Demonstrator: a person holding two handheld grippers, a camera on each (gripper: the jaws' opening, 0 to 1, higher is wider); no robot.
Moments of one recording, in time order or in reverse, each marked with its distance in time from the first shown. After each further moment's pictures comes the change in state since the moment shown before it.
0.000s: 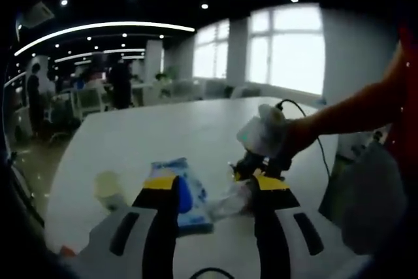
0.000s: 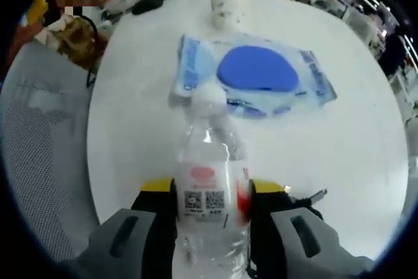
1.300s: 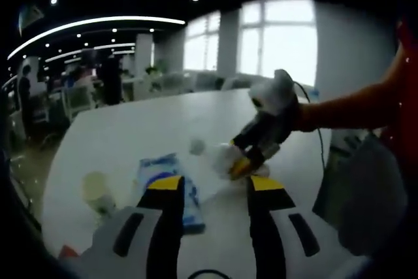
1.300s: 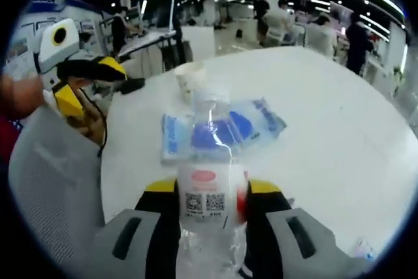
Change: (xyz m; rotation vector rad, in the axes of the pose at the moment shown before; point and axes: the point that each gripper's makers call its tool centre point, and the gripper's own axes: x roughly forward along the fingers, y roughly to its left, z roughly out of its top) left arm 0.018 -0.016 -0.005 0.027 0.060 -0.066; right arm -0.069 -0.035 0.036 0.250 -0.491 -0.072
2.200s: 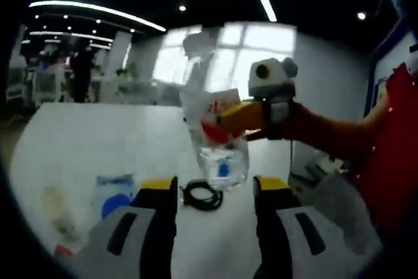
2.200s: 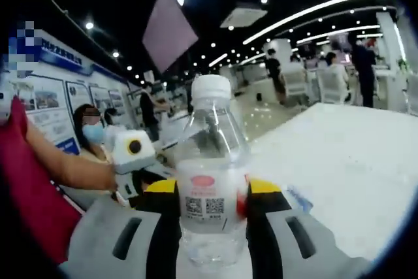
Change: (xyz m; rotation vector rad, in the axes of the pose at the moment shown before) left arm 0.009 -0.034 0.055 -0.190 -0.164 -0.334; right arm -0.086 0.072 0.154 0.103 -0.492 0.257
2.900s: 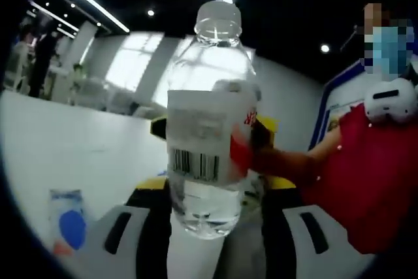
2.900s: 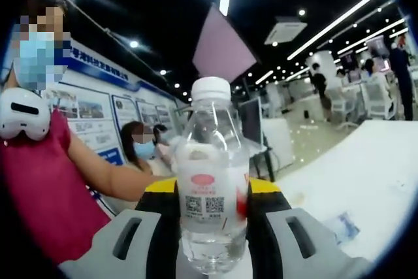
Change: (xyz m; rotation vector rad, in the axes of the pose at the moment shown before) left arm -0.006 -0.055 0.038 -0.076 -0.039 -0.311; right arm 0.007 0.078 0.032 -0.025 -0.099 0.277
